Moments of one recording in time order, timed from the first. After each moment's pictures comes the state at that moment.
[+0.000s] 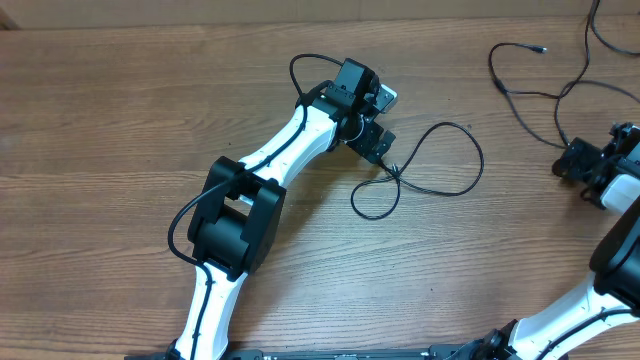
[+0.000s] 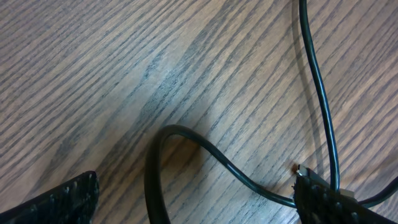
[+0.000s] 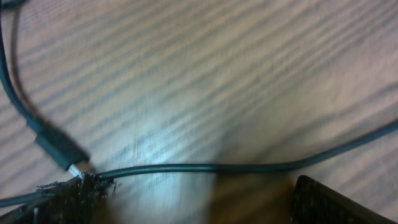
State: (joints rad) left arm -0.54 2.28 1.79 -0.59 0.24 0.14; right arm -0.63 2.03 1.05 0.09 -0.02 -0.03
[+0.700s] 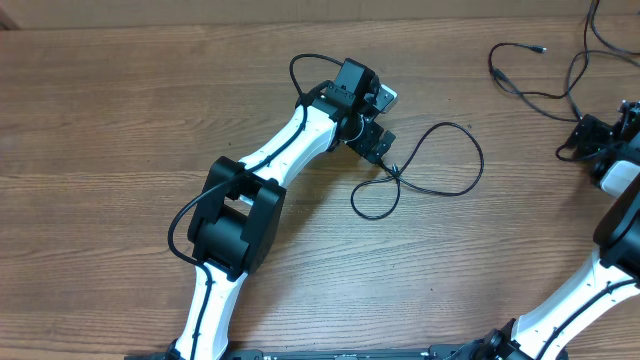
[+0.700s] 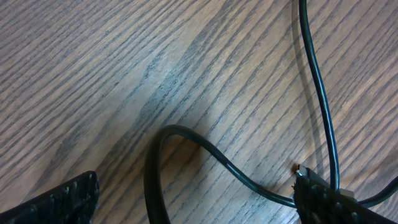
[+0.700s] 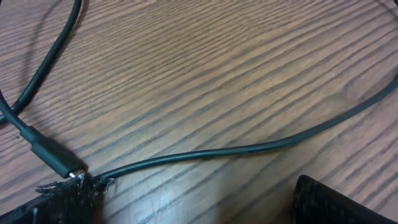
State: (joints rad) left arm -0.54 2.28 1.79 -0.59 0.24 0.14; right arm -0.63 2.23 1.24 0.29 -0.04 -0.05
